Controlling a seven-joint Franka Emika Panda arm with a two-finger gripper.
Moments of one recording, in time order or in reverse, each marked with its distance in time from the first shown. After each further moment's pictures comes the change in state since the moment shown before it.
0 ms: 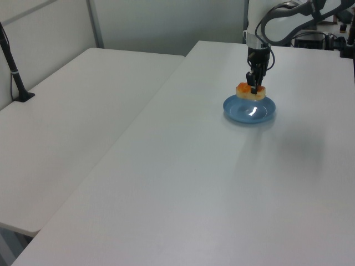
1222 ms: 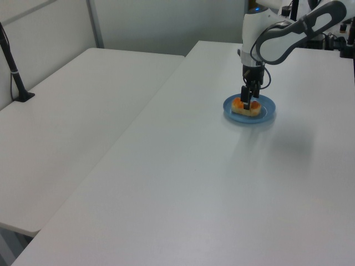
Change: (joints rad) arm 0.034 0.072 0.003 -0.020 -0.001 0.089 -0.009
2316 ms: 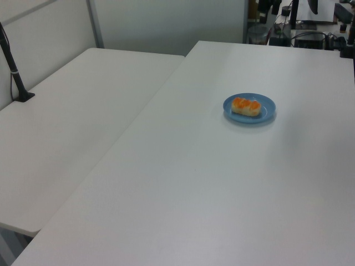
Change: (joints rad) arm 0.012 -0.251 -0.083 0.418 0.000 -0.553 -0.046
